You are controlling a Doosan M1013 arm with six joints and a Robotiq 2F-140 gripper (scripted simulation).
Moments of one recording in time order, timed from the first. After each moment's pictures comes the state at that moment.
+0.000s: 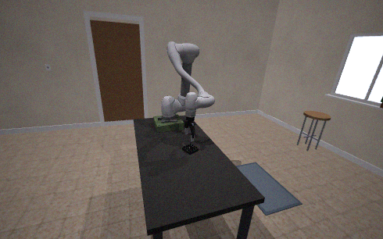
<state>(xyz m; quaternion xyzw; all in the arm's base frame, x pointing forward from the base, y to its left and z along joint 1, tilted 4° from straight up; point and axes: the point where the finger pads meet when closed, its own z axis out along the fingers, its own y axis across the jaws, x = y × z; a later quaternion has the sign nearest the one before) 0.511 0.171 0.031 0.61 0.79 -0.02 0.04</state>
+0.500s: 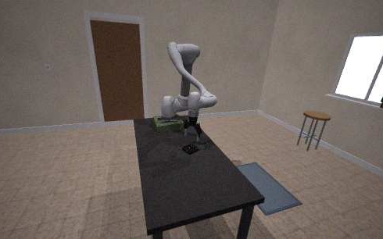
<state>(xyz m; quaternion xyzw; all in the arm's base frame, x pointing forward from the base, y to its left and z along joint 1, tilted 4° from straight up) 0.524 0.195 0.035 0.42 0.91 -0.02 0.03</state>
